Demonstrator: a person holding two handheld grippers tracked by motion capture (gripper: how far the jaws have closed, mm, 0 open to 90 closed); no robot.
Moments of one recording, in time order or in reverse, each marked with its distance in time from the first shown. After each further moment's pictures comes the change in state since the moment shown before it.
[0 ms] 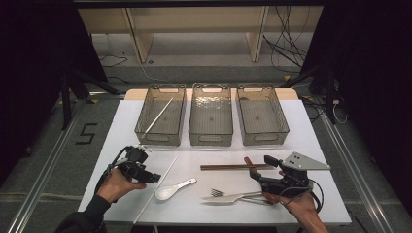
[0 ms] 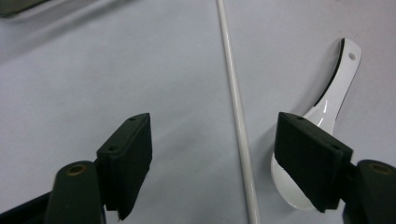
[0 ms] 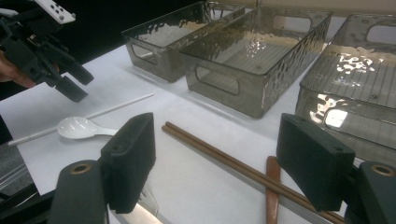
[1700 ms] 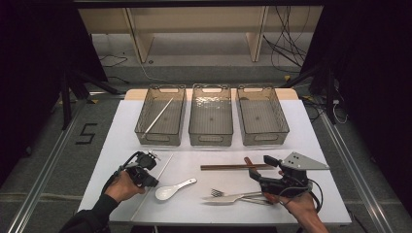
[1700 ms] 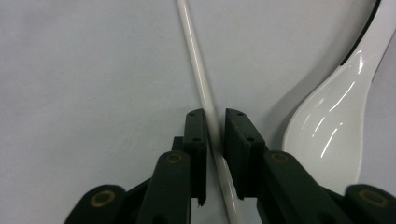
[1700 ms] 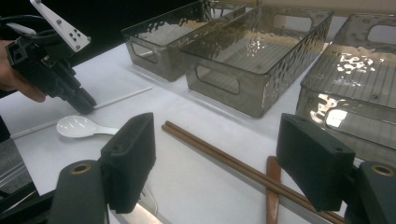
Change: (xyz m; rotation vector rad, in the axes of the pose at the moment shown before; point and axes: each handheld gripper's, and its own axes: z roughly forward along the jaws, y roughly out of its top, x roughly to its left) left arm -0.008 0.001 0.027 0.154 0.018 0.089; right arm 0.001 0.000 0.001 0.007 0.000 -0.005
